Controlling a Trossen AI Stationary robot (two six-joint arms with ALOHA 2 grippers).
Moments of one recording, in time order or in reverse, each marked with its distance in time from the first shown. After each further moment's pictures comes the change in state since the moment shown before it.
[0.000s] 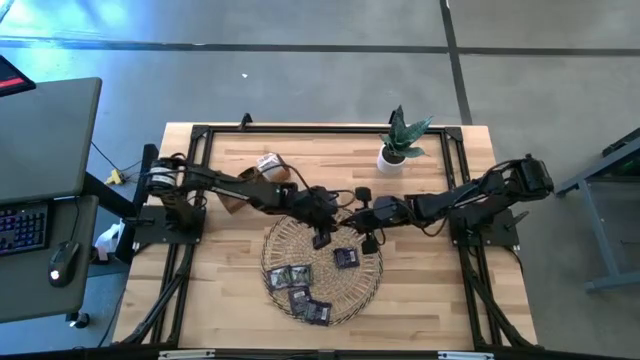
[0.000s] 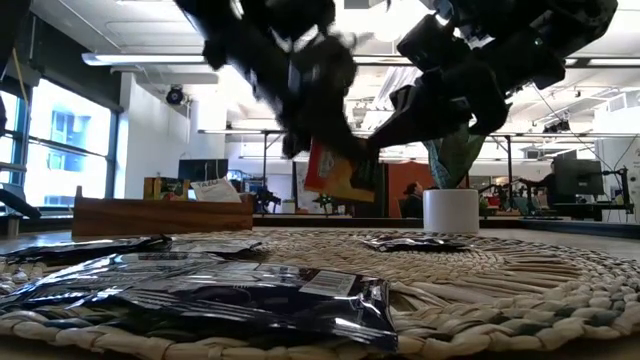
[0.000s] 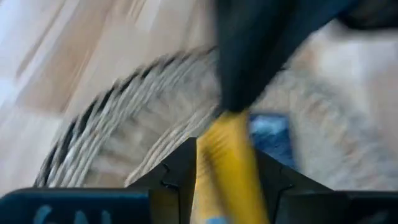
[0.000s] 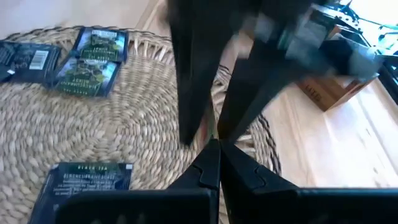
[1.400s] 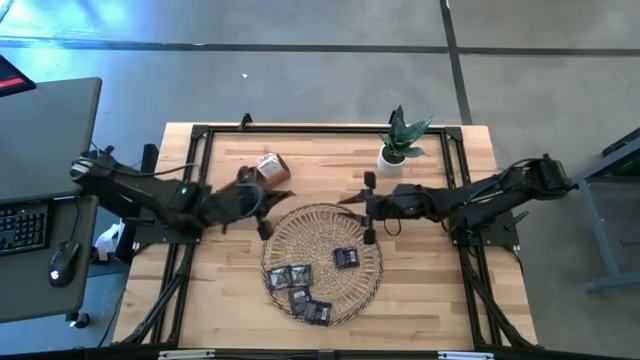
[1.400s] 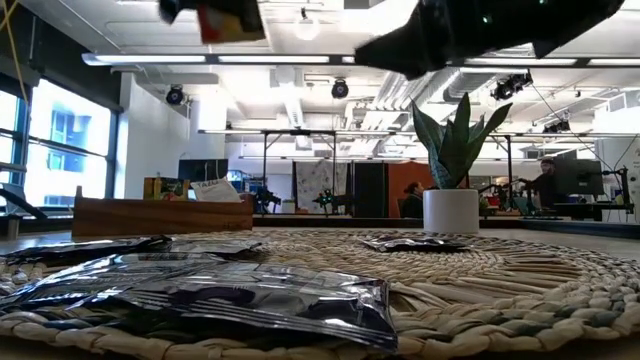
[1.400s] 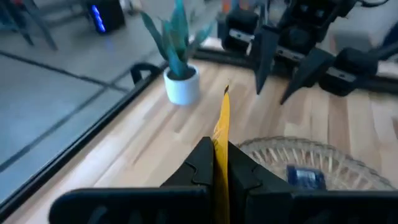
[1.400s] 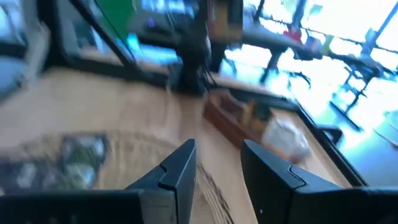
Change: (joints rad) left arm -0.322 -0.746 -0.243 -0.190 -0.817 0.014; right arm -0.016 -0.146 0.000 0.195 0.029 0.019
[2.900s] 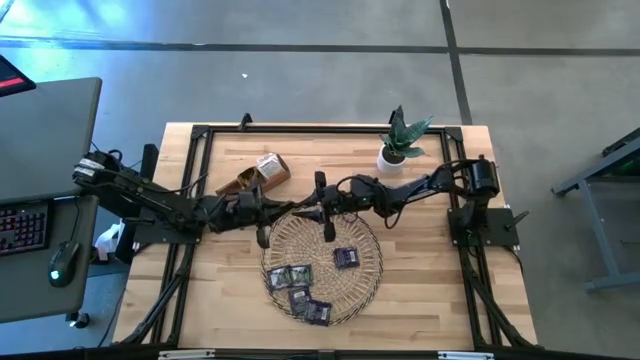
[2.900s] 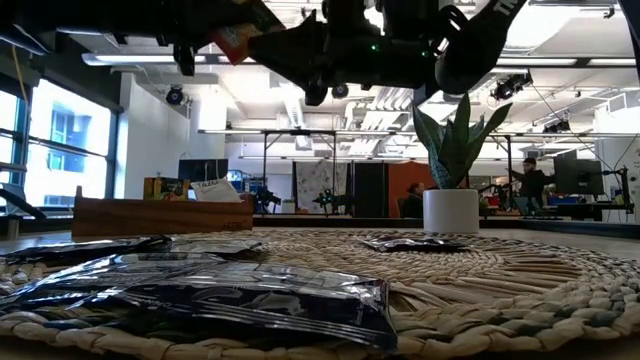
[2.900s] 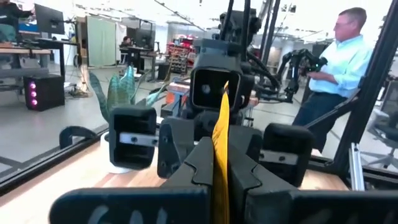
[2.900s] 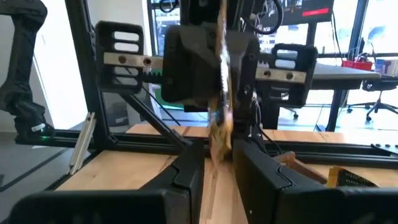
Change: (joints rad) left arm 0.039 0.078 -0.523 1.186 0.230 0.203; right arm -0.111 0.536 0.350 0.420 -0.359 0.222
